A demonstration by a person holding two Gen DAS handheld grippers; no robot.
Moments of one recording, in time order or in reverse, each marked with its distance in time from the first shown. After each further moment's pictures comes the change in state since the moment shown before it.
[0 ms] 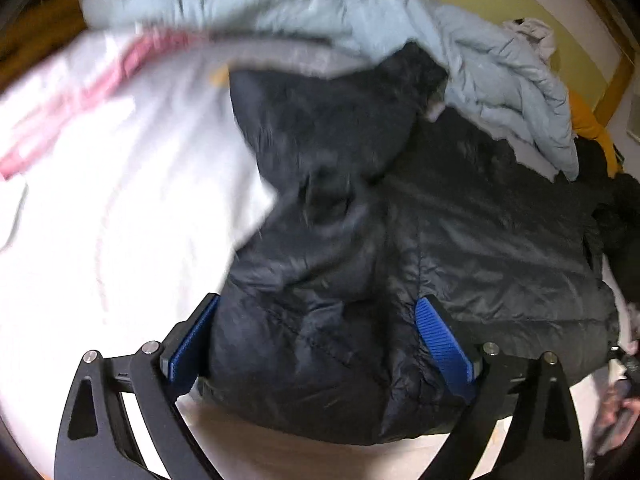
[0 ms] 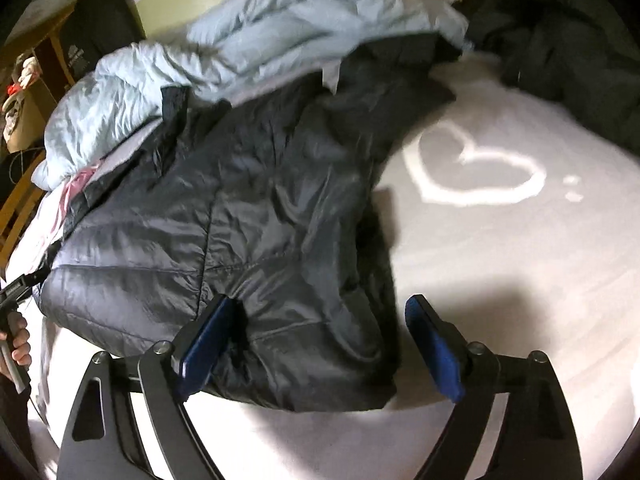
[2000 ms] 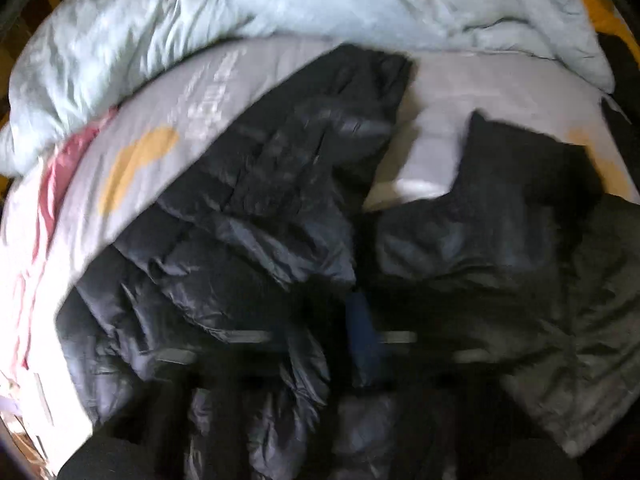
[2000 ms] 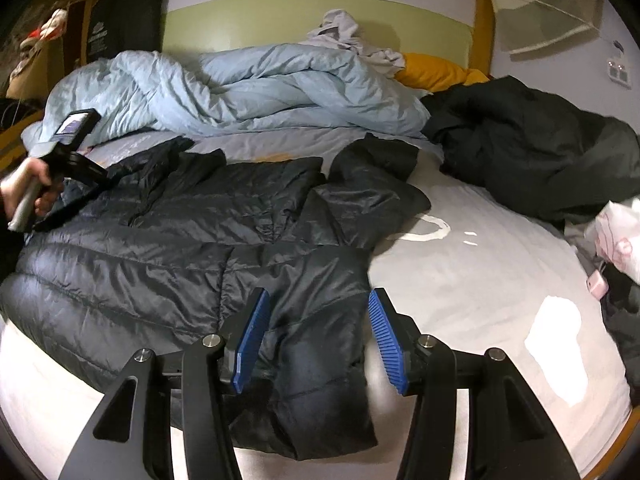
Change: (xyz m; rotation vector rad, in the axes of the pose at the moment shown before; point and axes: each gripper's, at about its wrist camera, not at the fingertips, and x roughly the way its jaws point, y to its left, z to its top) left arm 0.114 -0.131 0.116 0.322 0.133 0.245; right arm -0.099 0.046 -0.060 -0.200 -0.262 -0.269
